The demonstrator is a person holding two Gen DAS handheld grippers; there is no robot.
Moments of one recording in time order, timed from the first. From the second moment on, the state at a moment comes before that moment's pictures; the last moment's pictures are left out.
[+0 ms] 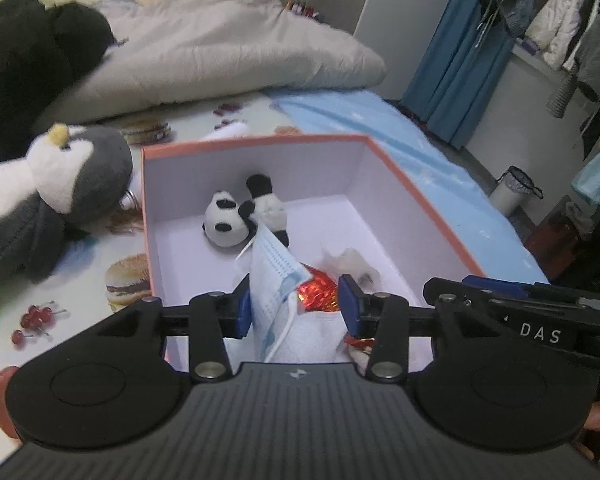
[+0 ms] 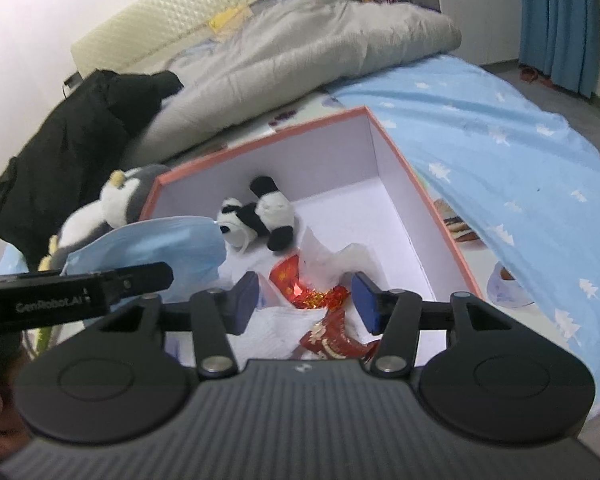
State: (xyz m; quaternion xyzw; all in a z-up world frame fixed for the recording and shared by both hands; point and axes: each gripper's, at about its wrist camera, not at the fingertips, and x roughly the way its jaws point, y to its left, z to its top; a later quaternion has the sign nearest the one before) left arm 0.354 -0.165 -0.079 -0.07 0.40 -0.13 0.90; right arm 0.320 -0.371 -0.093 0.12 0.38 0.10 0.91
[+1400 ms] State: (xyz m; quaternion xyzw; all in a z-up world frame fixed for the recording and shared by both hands) left arm 0.182 -0.121 0.013 -0.11 0.32 -0.18 0.92; right arm 0.154 -0.320 -0.047 0.11 0.30 0.18 0.93
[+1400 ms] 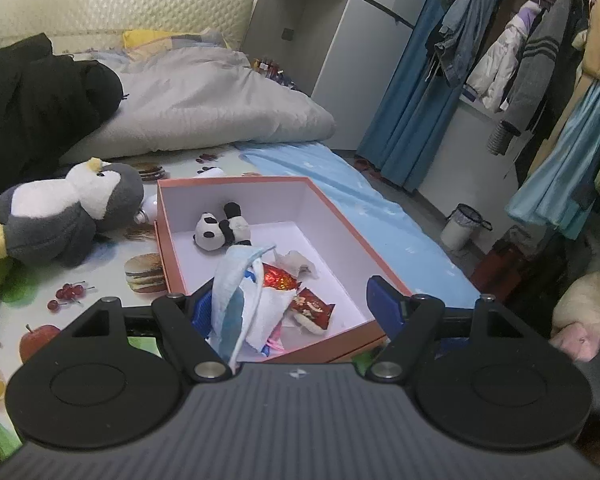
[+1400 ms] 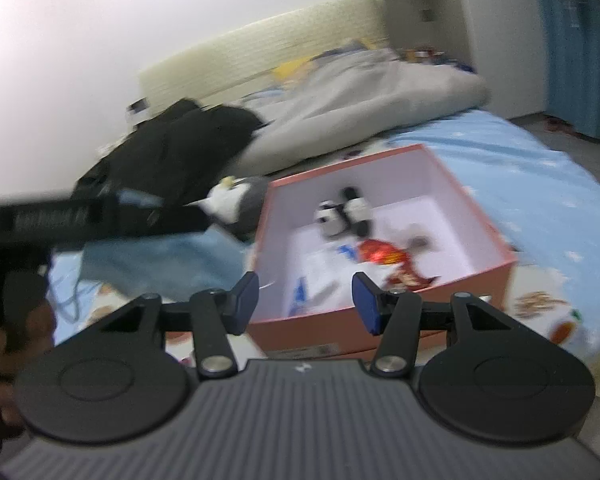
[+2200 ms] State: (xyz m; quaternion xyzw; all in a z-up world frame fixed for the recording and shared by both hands) left arm 0.184 -0.079 0.019 -0.20 0.34 -0.19 0.90; right arm 0.168 -0.208 -0.075 0.04 0.25 0.30 0.92
